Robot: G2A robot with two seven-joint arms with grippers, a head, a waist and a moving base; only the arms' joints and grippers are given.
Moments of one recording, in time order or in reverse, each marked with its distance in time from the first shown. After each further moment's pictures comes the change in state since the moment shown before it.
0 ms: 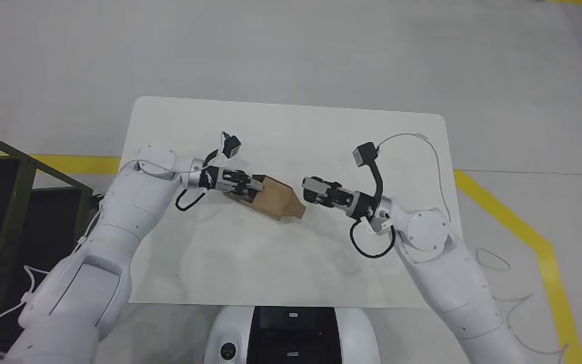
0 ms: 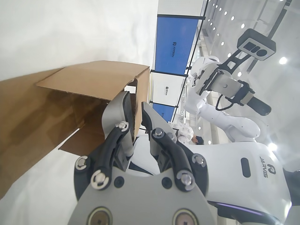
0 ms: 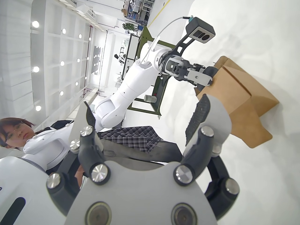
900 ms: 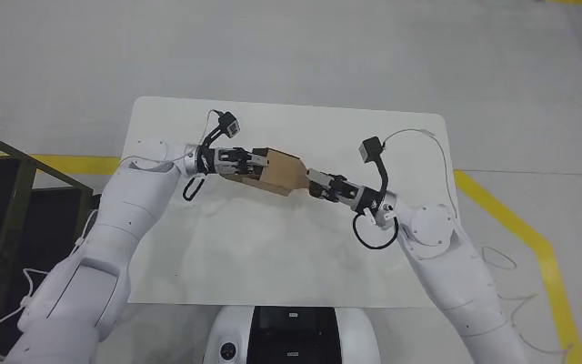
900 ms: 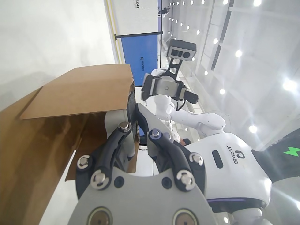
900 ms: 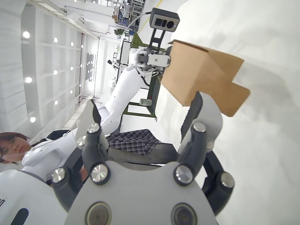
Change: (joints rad) left arm 0.028 0.011 -0.085 -0.115 -0.242 -0.022 0.012; right arm 0.018 0.006 0.019 0.002 -0.011 0.100 -0.010
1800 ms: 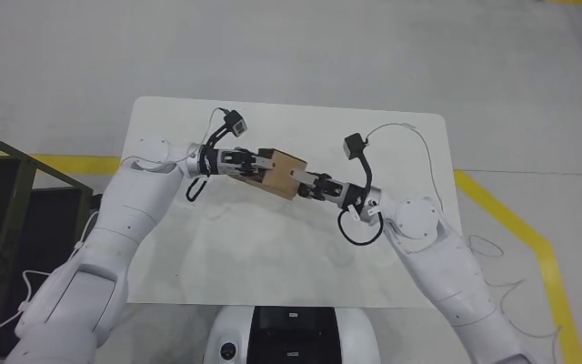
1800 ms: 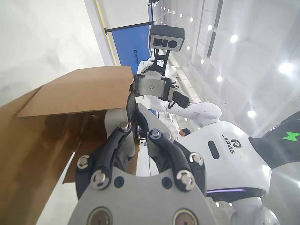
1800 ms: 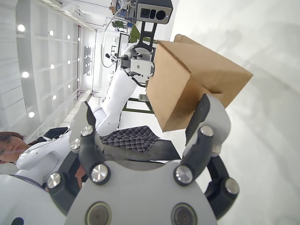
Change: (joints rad) left arm 0.029 0.009 -0.003 -0.104 -0.018 0.006 -0.006; right arm 0.069 -0.022 -0.084 0.040 -0.008 0.007 -0.013
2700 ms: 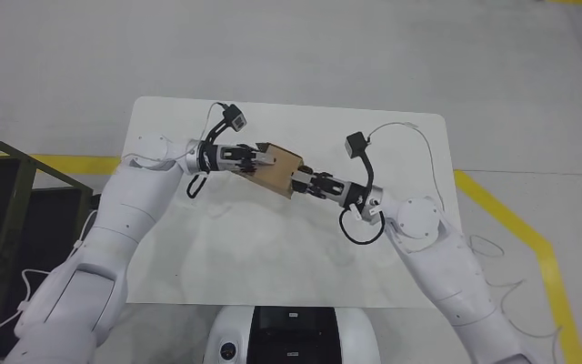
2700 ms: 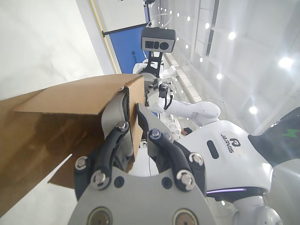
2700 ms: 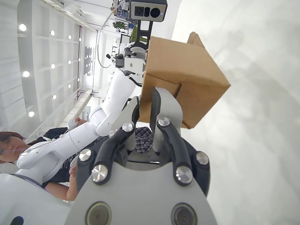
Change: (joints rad) left arm -0.004 0.004 -0.017 -0.020 -0.011 -0.013 0.013; right arm -0.003 0.000 0.015 -0.001 0.000 -0.011 -0.002
